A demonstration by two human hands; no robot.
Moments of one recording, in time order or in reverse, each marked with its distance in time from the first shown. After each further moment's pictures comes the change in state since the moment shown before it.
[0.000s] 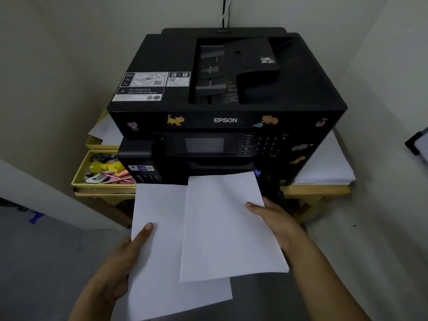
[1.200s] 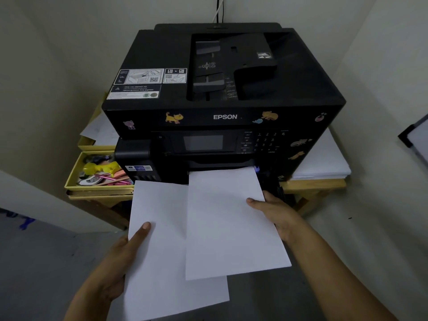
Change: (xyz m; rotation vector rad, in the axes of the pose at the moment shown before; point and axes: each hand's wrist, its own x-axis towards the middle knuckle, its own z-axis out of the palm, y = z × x) left_hand 0.001 0.011 -0.008 0.034 -0.052 -0.016; right_hand 0.004 -0.008 0.002 0.031 0.034 0.028
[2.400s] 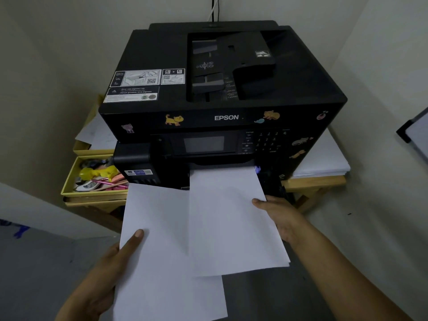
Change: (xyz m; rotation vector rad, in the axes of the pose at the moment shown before) left_hand -0.010 0.015 -0.017 0.054 -0.029 -0.007; right_hand 0.011 0.010 0.001 0.063 0.091 0.027
